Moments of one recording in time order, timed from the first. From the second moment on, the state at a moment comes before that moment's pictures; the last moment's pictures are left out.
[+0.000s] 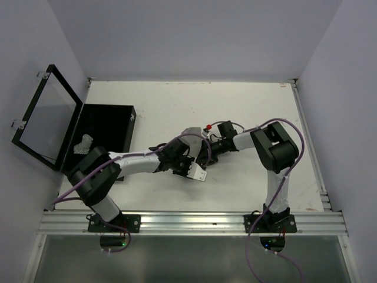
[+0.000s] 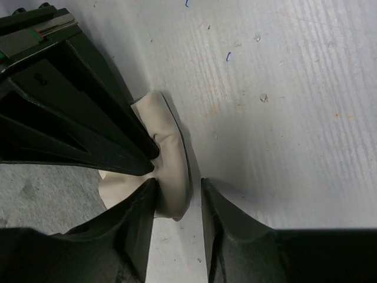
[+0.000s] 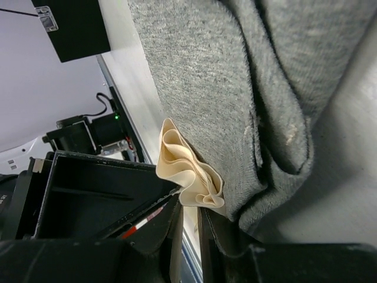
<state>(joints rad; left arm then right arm) -0.83 1.64 0.83 -0.18 0.36 1.06 0.42 2.04 0.97 0.00 -1.02 0.58</state>
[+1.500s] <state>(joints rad) -0.58 2.29 1.51 -1.11 1.12 1.00 0.46 1.10 0.99 -0.86 -0.65 -0.68</state>
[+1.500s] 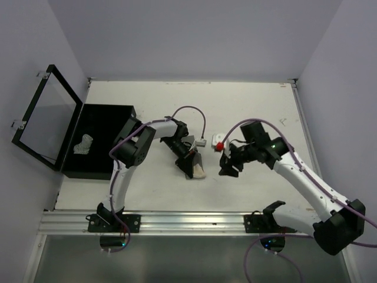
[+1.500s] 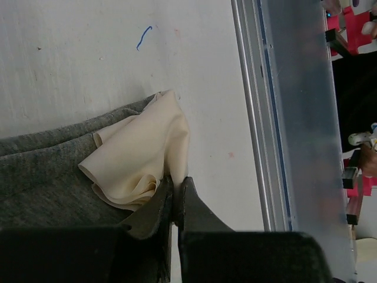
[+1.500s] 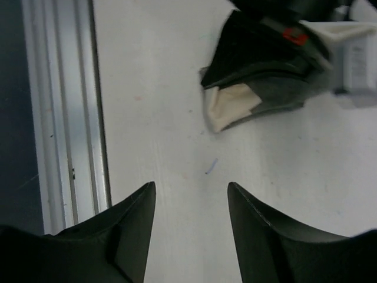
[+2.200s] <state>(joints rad) -0.51 2.37 1.46 -1.39 1.08 1.06 0.96 1.52 0.86 -0.36 -0.51 -0.72</state>
